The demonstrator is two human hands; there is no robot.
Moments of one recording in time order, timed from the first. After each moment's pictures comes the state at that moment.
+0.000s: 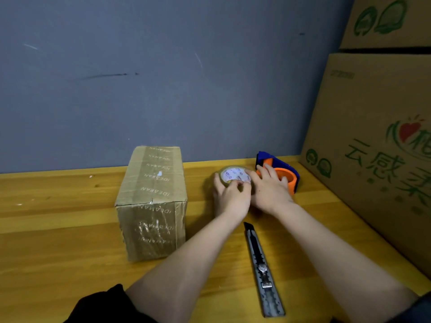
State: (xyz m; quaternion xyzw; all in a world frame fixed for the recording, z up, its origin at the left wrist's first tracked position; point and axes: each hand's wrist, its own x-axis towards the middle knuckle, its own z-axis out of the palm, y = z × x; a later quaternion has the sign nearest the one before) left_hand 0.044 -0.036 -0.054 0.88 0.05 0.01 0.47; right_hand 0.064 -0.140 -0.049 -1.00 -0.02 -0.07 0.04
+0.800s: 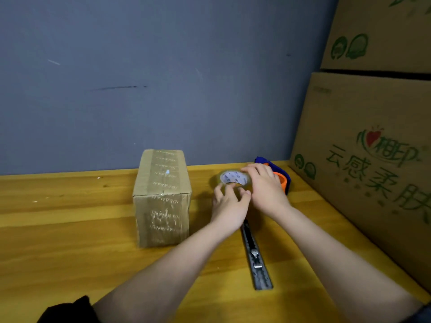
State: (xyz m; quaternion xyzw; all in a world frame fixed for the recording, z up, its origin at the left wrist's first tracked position) left_hand -0.016 -0.020 -0.031 0.89 -0.01 -0.01 0.46; right_hand 0.015 -0.132 -0.024 -0.97 -0.08 -0.20 0.14
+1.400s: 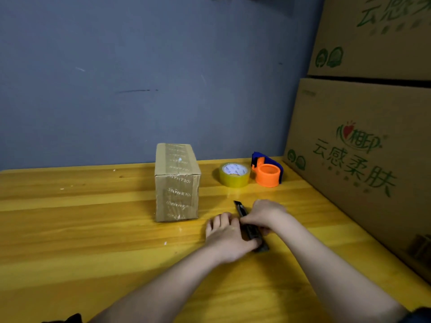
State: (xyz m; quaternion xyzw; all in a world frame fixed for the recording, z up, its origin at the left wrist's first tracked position) left_hand -0.118 0.010 -0.065 0.97 -0.12 -0.10 0.17; right_hand -0.077 -0.104 -0.025 -0.99 0.09 0.13 0.06
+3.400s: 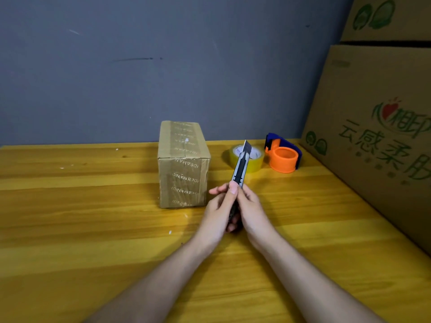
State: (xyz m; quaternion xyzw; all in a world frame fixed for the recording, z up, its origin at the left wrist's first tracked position) left_hand -0.101 0.040 -0.071 0.68 -0.07 -0.03 0.73; right_hand -0.103 -0.040 -0.057 -0.66 -0.04 0.01 0.75
